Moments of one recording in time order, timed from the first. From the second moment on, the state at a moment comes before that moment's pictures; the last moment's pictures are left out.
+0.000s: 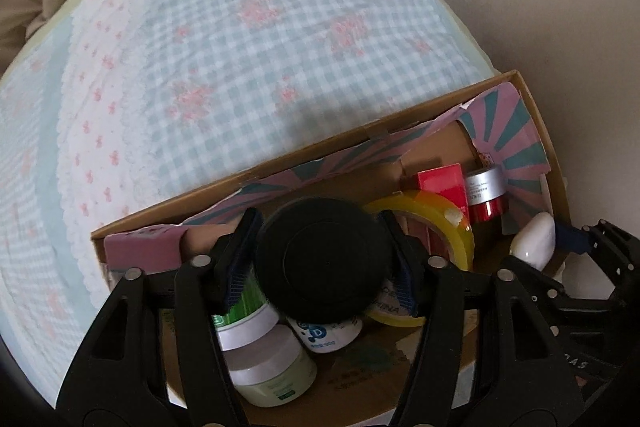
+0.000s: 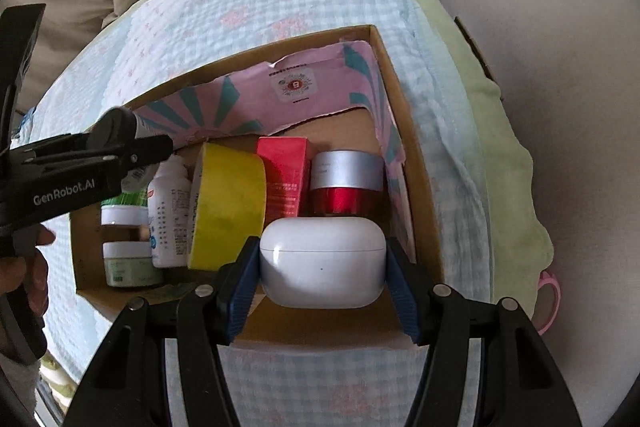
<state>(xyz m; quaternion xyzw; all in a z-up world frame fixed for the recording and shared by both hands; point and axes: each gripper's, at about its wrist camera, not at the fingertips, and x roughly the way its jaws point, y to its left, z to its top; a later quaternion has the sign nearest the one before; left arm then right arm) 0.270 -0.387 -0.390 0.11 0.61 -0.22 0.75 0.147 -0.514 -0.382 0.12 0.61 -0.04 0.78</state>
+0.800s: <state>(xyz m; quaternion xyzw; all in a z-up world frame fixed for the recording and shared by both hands) 0.232 -0.321 -0.285 0.10 0.55 -0.24 0.80 0.117 -0.456 -0.300 0.10 0.55 -0.06 0.83</state>
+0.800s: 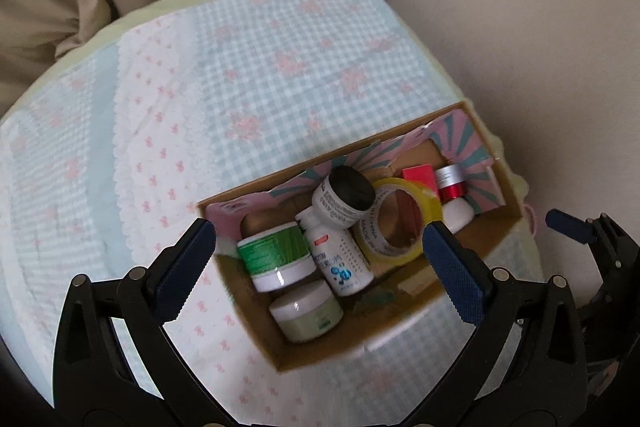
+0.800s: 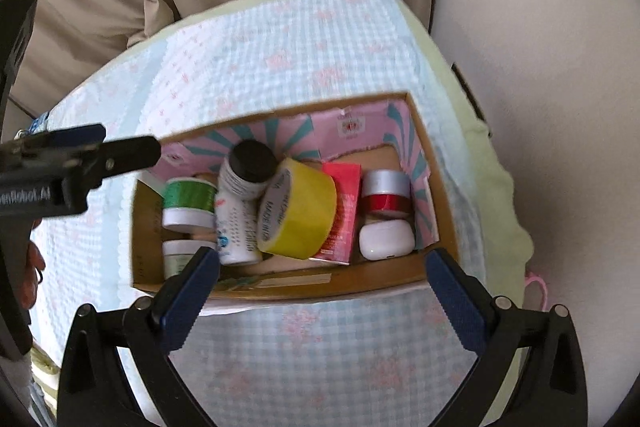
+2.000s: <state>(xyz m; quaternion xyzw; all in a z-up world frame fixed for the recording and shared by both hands) 0.027 -0.035 -0.023 0.00 0.33 -0.09 0.94 0.025 -0.248 -0.037 0.02 0.37 -0.06 0.93</state>
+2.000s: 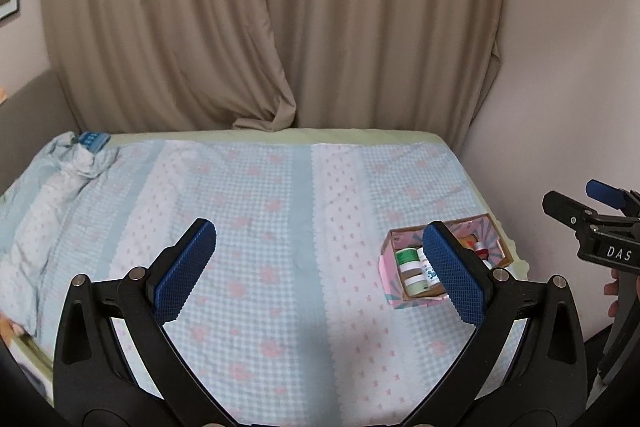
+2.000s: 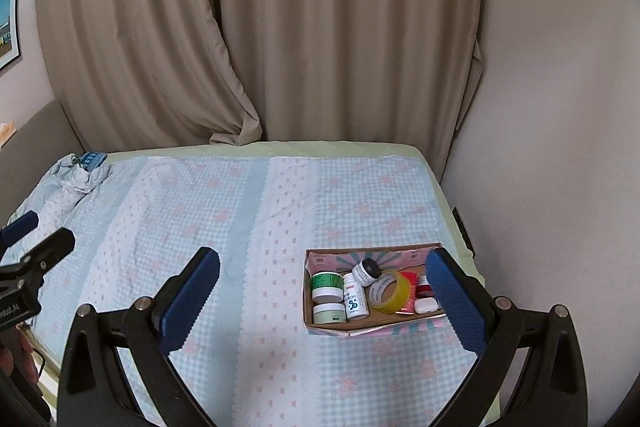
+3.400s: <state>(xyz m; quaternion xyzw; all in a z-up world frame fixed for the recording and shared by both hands) 0.024 -0.034 -0.021 0.00 0.33 -0.09 0.94 0.023 -0.247 -0.034 0.02 0.36 -0.06 0.93</state>
